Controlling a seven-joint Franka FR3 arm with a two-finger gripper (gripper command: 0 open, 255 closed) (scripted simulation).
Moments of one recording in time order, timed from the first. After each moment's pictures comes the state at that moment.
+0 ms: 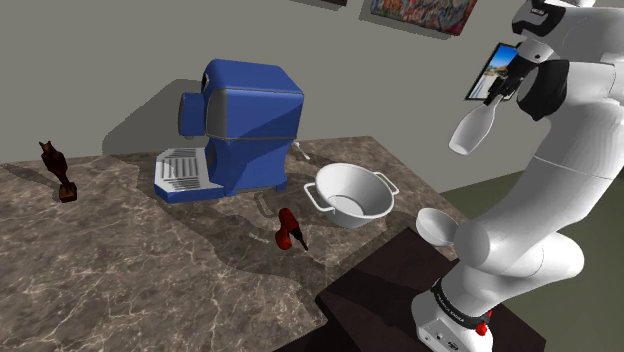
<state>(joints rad) -0.68 0.25 -0.51 -1.27 0.22 1.58 -0.94</state>
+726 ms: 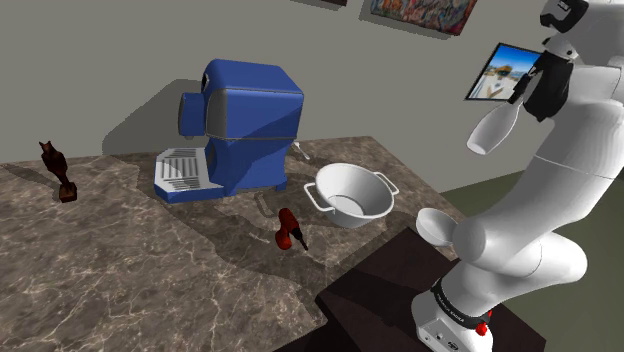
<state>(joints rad) -0.77 0.26 -0.54 -1.18 0.24 1.48 -1.05</state>
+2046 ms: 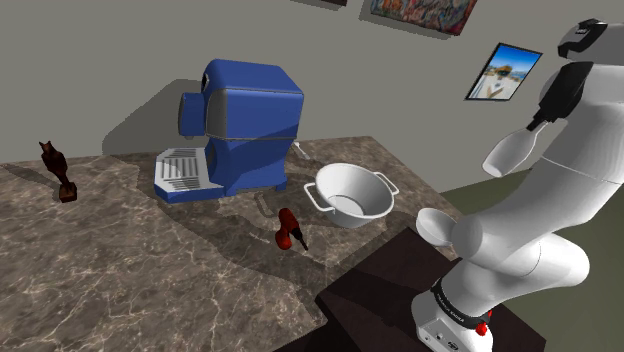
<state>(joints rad) -0.85 0.20 -0.60 -1.41 0.23 1.64 -1.23</state>
